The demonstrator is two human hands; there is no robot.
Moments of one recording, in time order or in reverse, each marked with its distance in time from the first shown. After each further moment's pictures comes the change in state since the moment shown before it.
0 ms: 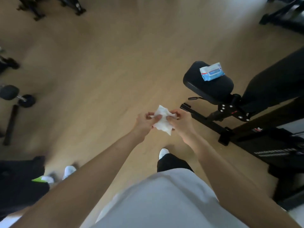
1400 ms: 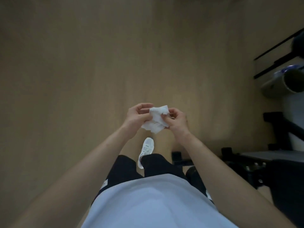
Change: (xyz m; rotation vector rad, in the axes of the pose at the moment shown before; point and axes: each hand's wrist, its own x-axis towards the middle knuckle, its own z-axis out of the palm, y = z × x) left_hand 0.815 0.458 0.250 0.305 -0.682 -0.081; right_hand 0.785 -0.183 -0.225 0.591 0.574 0.338
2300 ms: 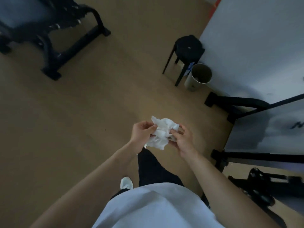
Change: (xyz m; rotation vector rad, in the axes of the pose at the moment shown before) left_hand 0.461 0.350 0.347 0.554 -0.633 -0.060; right_hand 0.348 -0.272 -0.265 0.766 0.885 0.131
